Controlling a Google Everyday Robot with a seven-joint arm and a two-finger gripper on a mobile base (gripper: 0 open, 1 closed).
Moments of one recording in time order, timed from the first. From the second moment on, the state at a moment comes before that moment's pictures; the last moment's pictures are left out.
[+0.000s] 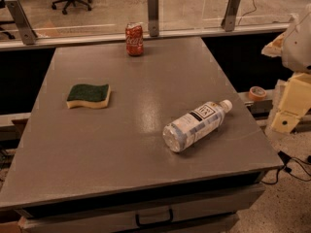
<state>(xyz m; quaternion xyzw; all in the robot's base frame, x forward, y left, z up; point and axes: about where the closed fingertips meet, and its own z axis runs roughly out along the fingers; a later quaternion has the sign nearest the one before) 0.438 -0.216 0.977 -0.60 0.78 -0.04 0.16</state>
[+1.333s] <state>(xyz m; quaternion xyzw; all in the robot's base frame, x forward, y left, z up) 0.492 -0.031 0.964 -0.70 0.67 0.03 0.25</state>
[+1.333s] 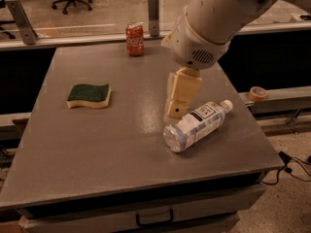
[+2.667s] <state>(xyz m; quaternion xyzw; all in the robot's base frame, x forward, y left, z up) 0.560 0.064 0.903 -0.66 0.67 0.12 0.31</state>
